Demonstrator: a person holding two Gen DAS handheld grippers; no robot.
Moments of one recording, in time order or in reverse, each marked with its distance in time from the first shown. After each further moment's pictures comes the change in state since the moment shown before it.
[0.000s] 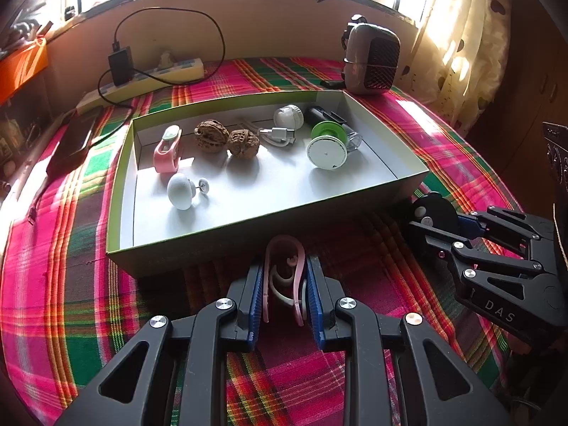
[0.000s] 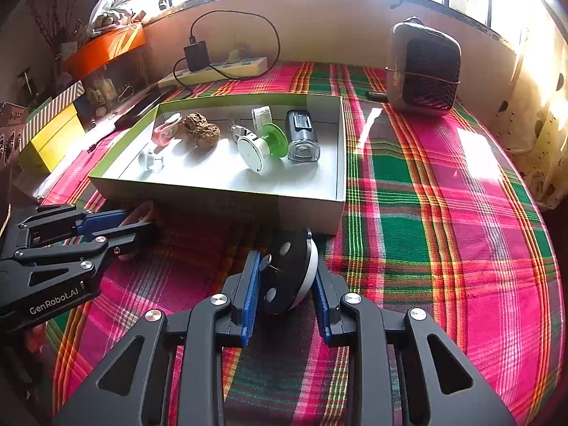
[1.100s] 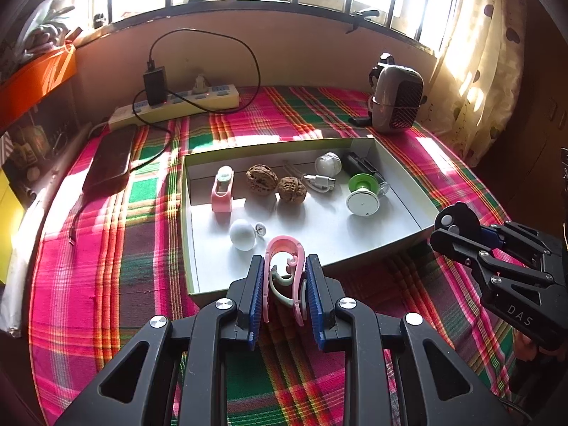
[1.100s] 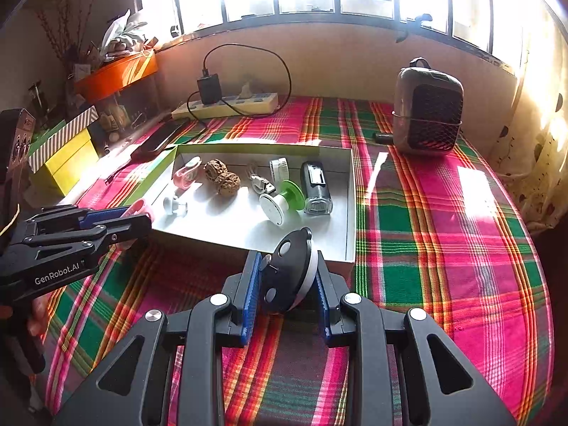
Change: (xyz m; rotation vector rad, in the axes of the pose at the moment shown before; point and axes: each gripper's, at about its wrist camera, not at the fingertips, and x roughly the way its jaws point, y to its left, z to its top) left arm -0.030 0.035 0.023 -0.057 -0.069 0.043; right arm -0.025 0.012 0.029 -0.008 -0.095 0.022
